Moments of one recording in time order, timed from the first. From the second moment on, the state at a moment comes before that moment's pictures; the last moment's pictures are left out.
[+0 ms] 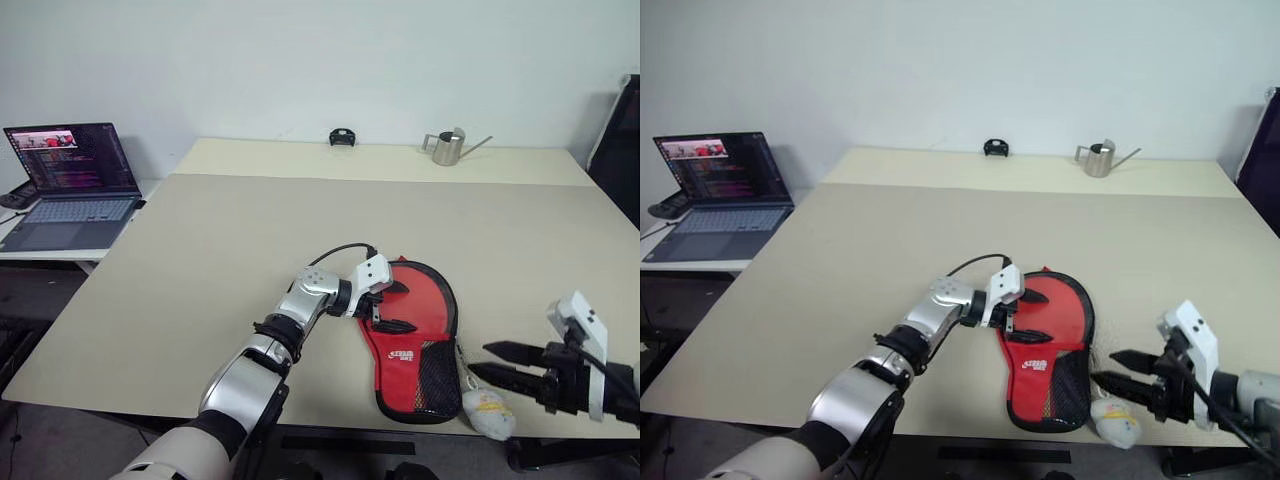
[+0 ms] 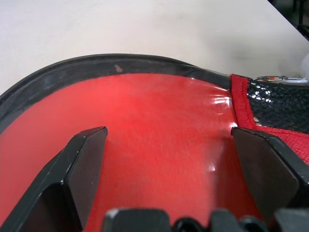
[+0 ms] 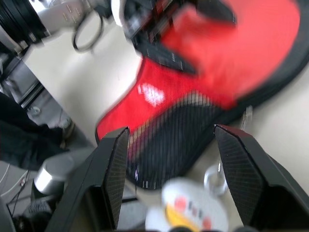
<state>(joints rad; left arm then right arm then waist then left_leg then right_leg) -0.96 0.06 -0.27 1.03 0.00 -0.20 -1.19 0.14 -0.79 -0.66 -0.81 1.01 1.42 0.68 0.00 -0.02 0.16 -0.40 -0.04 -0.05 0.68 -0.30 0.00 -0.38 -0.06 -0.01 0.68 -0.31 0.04</state>
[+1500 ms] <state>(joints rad) -0.97 0.05 -0.26 1.10 0.04 -0.27 -1.17 0.40 -0.88 -0.24 -0.78 0.52 0.94 0.63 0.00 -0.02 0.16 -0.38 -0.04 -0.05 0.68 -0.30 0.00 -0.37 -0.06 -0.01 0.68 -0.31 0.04</state>
